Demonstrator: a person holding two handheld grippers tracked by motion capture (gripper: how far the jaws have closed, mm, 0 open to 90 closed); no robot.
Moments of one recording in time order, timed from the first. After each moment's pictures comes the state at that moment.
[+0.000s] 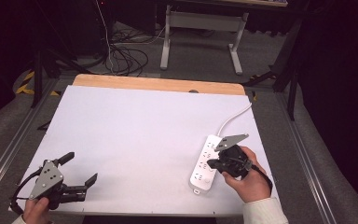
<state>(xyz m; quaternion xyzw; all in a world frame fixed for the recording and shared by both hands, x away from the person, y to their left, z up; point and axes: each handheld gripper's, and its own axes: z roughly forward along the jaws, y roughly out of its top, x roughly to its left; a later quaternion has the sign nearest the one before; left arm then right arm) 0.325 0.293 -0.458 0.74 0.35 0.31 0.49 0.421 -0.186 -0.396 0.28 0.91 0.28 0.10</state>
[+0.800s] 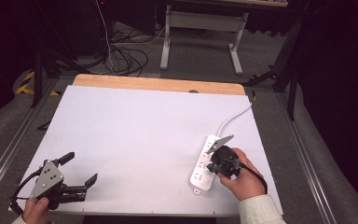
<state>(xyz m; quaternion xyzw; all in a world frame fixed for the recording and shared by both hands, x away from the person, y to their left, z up) 0.325 0.293 -0.458 0.74 0.35 0.31 0.49 0.435 -0.176 -0.426 0.30 0.93 0.20 0.09</state>
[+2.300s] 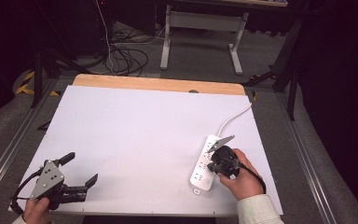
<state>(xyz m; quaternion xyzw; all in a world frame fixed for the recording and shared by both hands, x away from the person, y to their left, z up) 0.324 0.292 -0.458 0.74 0.35 0.31 0.49 0.439 -0.180 -0.434 0.32 0.92 0.20 0.09</state>
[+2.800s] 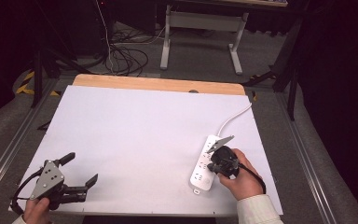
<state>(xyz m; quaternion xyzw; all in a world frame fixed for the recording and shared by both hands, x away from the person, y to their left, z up) 0.324 0.292 -0.459 0.74 0.35 0.31 0.49 0.439 -0.179 -0.435 0.32 0.92 0.20 0.09</state>
